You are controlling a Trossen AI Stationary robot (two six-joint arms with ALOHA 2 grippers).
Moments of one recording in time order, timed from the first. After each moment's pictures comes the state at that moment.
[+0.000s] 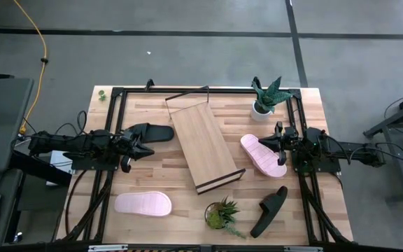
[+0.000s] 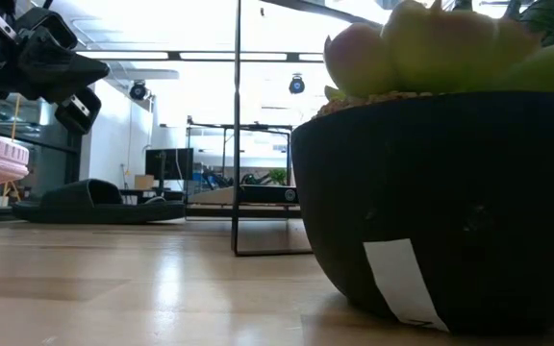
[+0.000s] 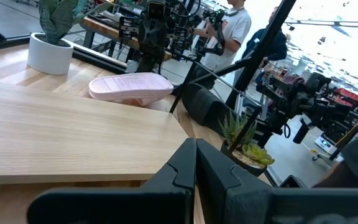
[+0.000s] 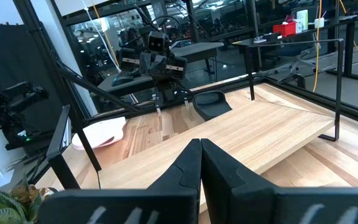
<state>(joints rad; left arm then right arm) 0.03 0.06 0.02 -0.01 0.04 -0.40 -0.09 0.01 0.02 -0.01 0.00 0.23</state>
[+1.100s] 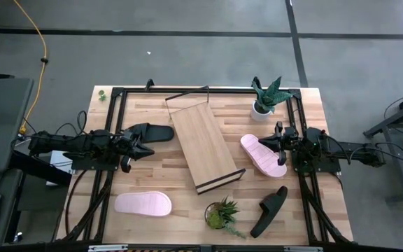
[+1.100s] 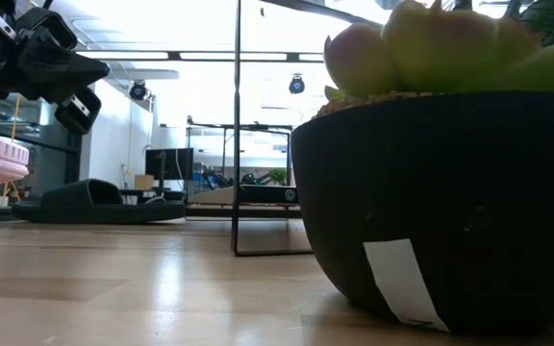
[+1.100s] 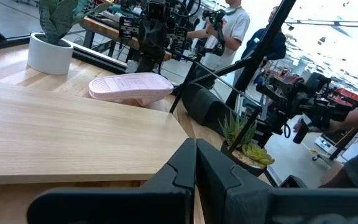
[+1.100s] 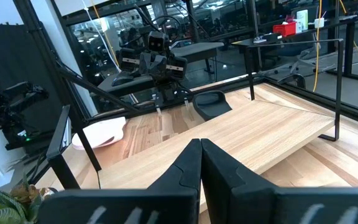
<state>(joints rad) 0.03 0.06 0.02 -0.01 0.04 -0.40 -0.09 0.01 0.02 -0.01 0.00 0.23</state>
